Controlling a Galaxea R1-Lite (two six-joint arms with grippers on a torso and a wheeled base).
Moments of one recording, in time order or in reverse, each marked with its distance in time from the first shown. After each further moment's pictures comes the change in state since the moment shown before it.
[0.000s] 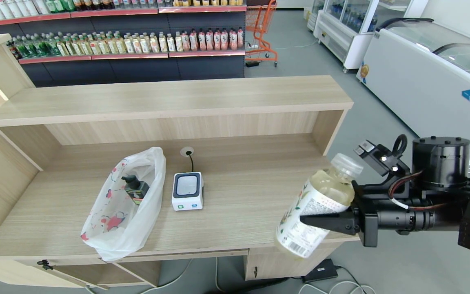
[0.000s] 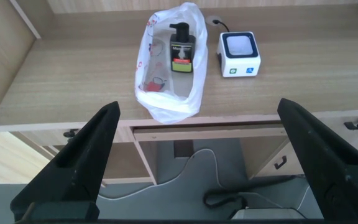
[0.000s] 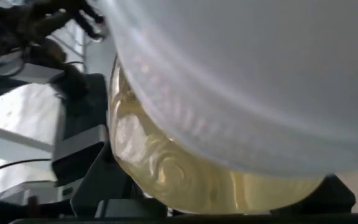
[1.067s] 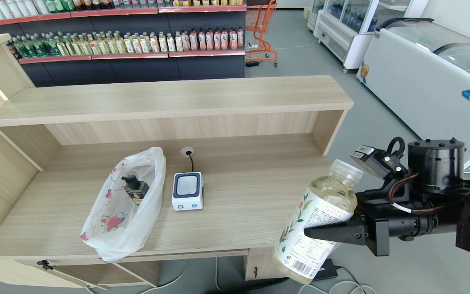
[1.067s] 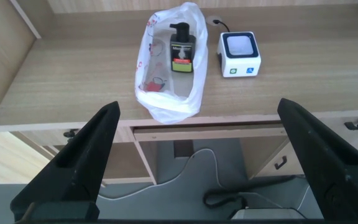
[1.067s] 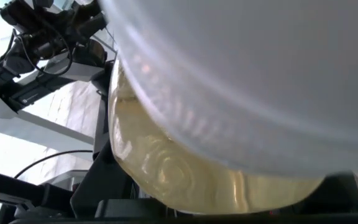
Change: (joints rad) left arm 0.000 0.000 0.000 0.000 0.000 0.000; right arm 0.016 0.009 0.004 0.026 0.211 0.127
